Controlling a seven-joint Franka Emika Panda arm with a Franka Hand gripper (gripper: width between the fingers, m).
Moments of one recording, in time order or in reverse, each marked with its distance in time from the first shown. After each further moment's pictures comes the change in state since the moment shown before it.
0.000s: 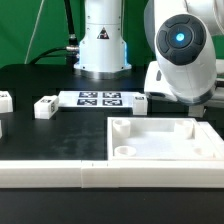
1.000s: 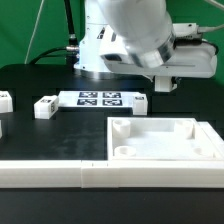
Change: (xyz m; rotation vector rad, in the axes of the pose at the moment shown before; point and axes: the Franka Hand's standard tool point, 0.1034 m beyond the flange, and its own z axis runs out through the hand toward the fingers) arm -0.014 0.056 -0.098 0.059 0.198 -0.026
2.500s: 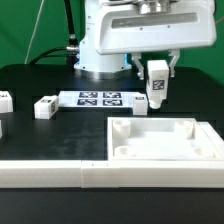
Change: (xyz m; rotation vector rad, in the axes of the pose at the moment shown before) arm 0.044 -0.014 -0.084 -0.146 0.948 -0.510
